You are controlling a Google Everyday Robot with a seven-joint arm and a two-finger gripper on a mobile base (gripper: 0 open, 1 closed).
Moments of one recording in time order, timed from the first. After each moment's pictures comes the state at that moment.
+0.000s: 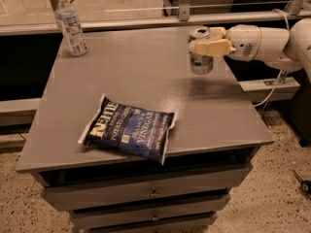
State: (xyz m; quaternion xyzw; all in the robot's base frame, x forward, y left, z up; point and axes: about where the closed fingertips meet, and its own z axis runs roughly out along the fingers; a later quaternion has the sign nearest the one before) arm 0.658 -0.134 0.958 -0.43 0.57 0.45 0.54
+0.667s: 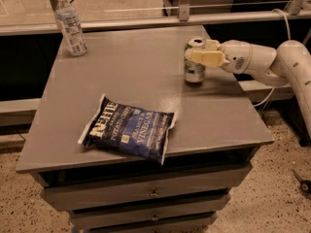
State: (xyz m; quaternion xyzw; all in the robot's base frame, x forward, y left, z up) arm 0.663 -0.129 0.924 -0.39 0.55 0.51 0.54
